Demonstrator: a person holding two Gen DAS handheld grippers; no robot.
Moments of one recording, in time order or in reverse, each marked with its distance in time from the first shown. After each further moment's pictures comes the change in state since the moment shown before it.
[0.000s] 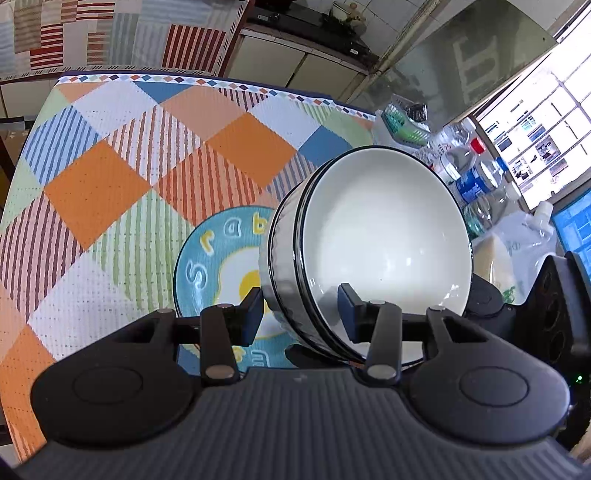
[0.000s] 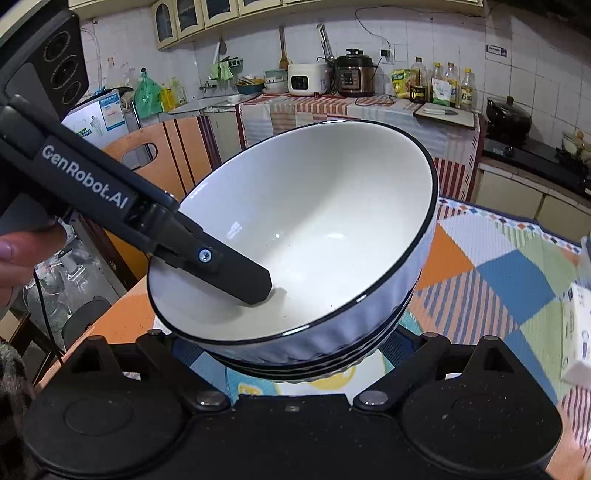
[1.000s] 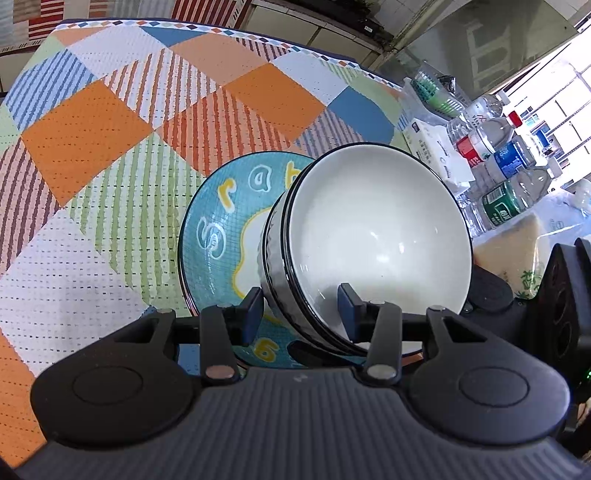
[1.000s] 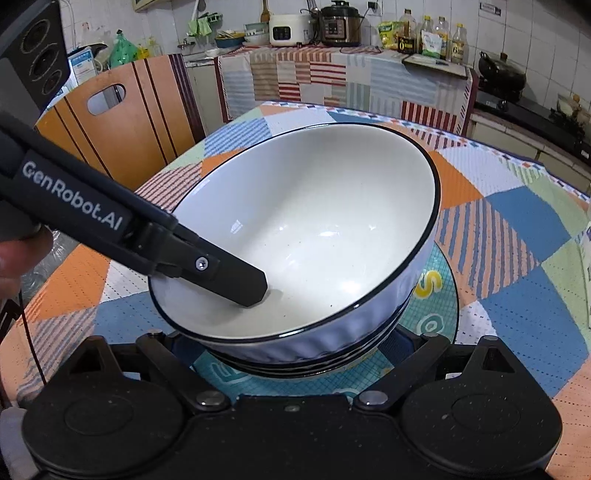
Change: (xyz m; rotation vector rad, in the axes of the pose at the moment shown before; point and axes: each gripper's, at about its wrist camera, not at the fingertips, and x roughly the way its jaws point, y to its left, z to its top) left arm 0.079 0.045 -0.027 -0.033 0.054 -0.010; right arm 0.063 -0.009 -0.037 0.019 0.143 -0.055
